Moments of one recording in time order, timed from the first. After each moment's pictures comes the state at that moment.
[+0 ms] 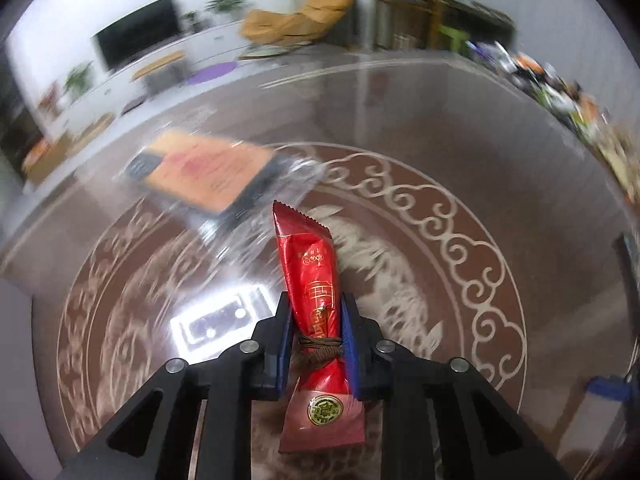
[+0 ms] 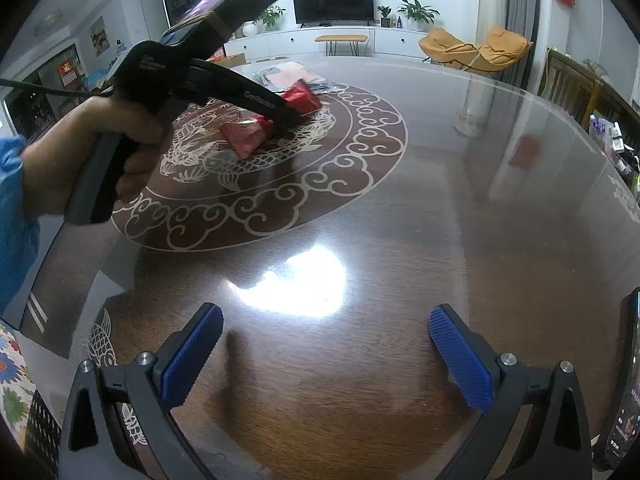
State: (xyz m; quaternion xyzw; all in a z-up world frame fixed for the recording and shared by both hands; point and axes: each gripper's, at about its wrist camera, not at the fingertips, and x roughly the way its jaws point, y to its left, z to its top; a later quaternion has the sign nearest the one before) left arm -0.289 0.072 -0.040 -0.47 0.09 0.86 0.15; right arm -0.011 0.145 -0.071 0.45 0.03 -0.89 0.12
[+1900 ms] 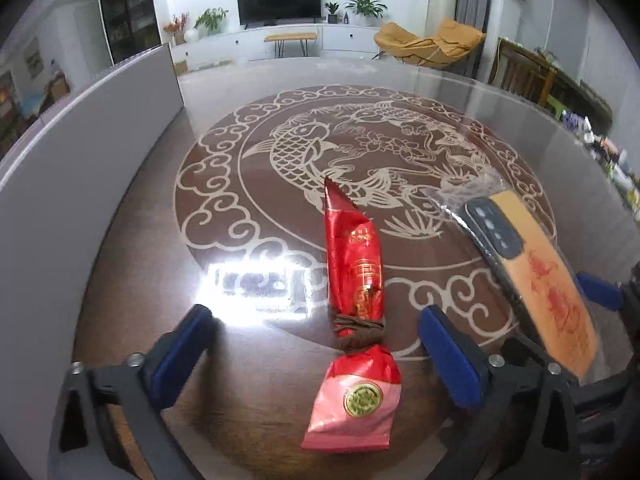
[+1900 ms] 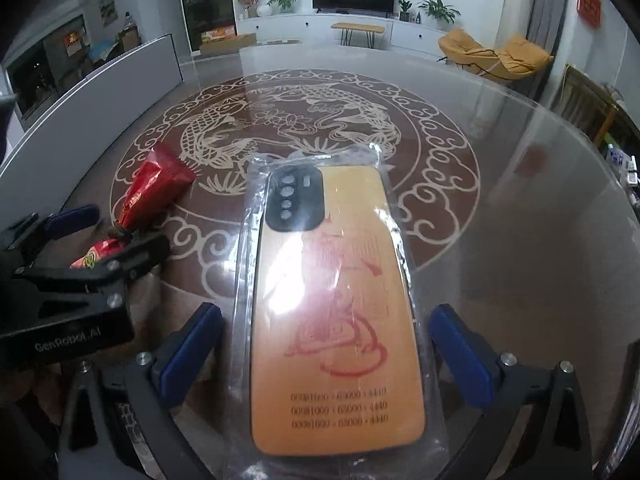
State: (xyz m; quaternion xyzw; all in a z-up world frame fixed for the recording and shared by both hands) left arm -0.141 -0.016 -0.056 -0.46 -0.01 0.89 -0.03; right arm -0.045 0.084 -0.083 0.46 0.07 -0.88 0.12
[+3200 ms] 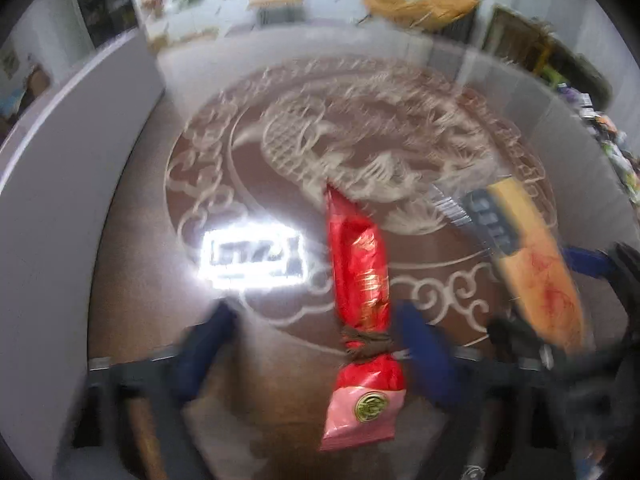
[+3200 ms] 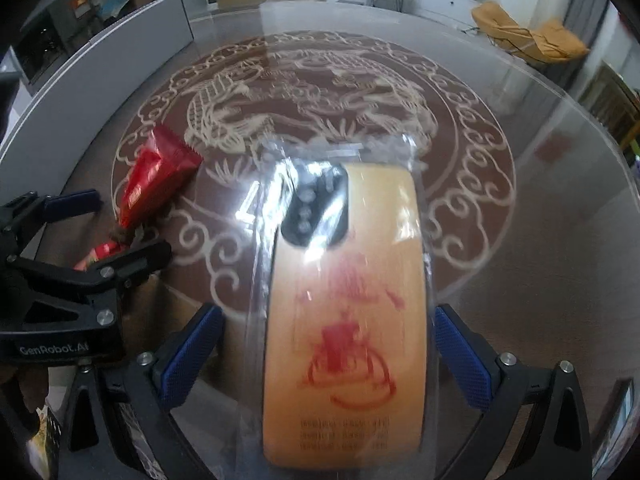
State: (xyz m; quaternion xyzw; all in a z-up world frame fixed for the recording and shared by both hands) left arm -0.162 -0.017 -0.045 -0.51 0.01 0.86 0.01; right arm -0.086 0.057 -0.078 0.54 0.11 -0.82 0.16
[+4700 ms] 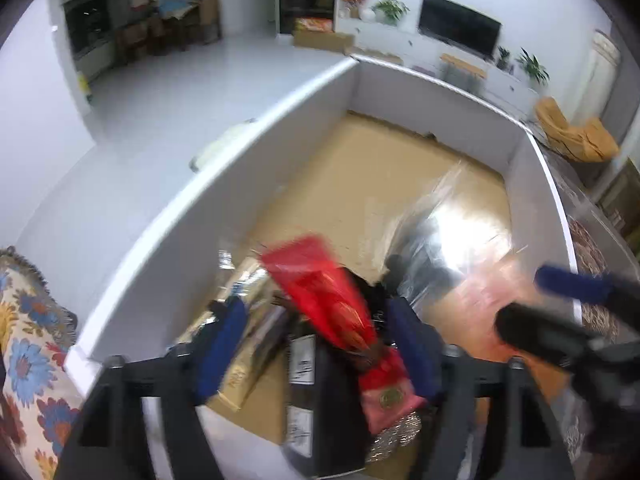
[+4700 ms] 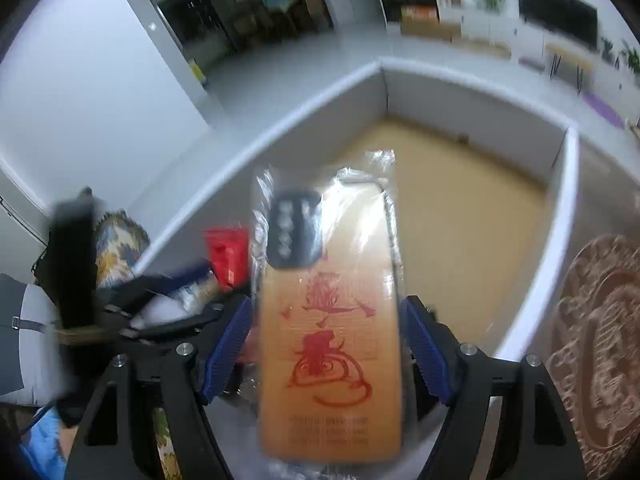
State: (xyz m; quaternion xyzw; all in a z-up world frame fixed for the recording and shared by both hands) left arm -0.024 -0.352 0.037 -0.45 -0.16 0.84 -0.25; right arm -0.030 -0.321 0.032 0.50 0.10 -0.75 0.43
